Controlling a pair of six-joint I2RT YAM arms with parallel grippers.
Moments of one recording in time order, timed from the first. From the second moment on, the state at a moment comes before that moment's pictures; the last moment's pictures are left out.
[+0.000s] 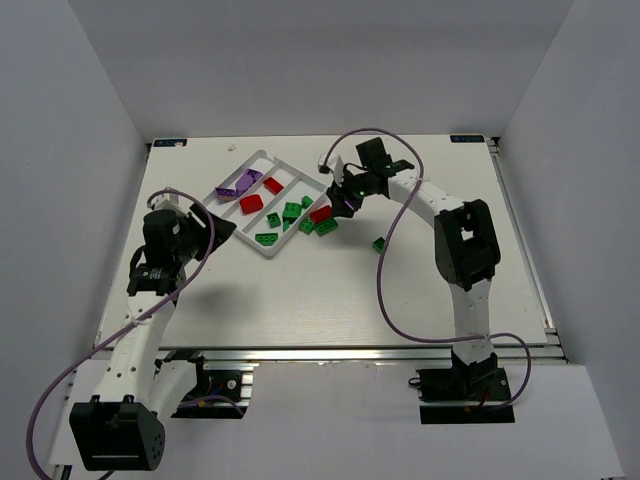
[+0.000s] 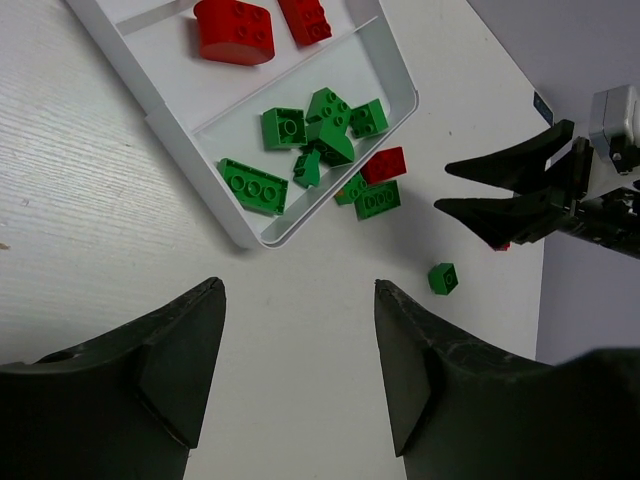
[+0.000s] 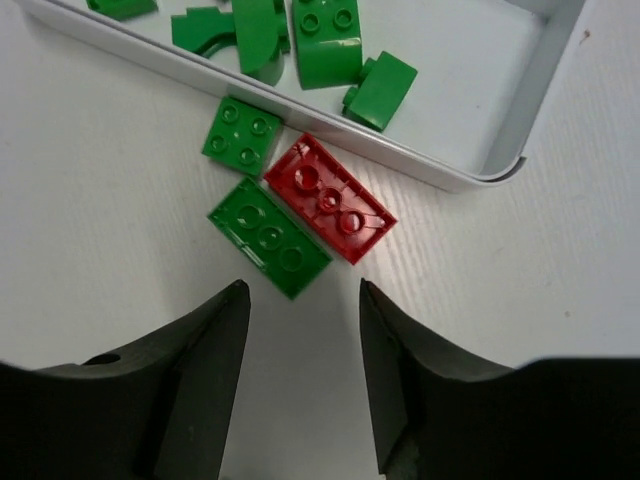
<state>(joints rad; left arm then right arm) 0.00 0.90 0.72 -0.30 0.23 -0.70 0.47 2.12 1.71 -0.48 -0.61 -0.63</state>
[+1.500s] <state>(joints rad) 0.00 0.98 0.72 -0.29 0.25 -0.70 0.48 2.45 2.08 -0.75 -0.74 -1.42</state>
